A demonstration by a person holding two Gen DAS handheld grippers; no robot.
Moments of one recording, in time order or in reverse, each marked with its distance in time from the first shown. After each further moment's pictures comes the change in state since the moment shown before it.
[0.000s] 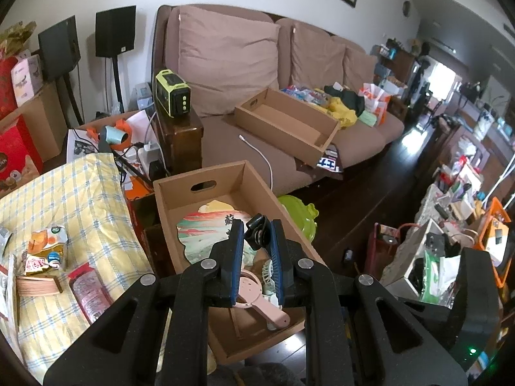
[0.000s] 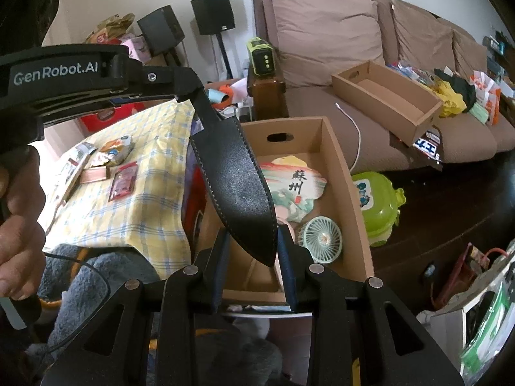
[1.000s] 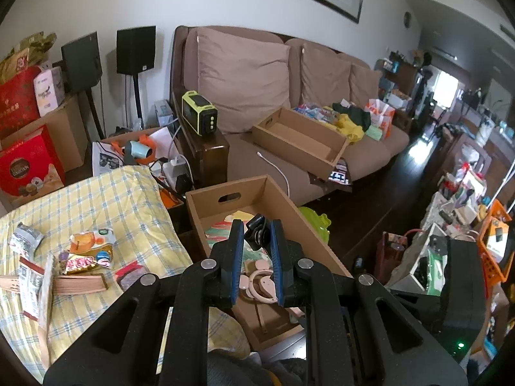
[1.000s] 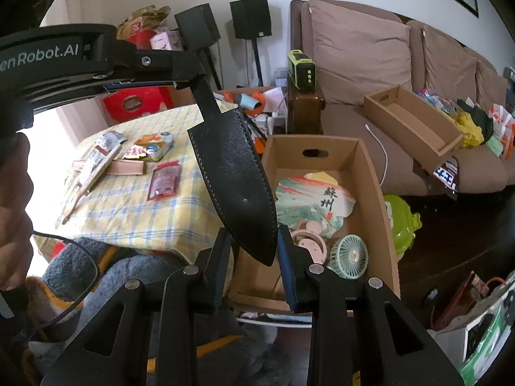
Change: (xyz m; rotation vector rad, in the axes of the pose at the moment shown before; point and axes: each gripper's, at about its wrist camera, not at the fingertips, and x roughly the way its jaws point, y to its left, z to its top) left arm -0.063 0.035 -0.009 0.003 -0.080 0.038; right arm -0.004 0.060 0.007 -0.117 -0.031 0.042
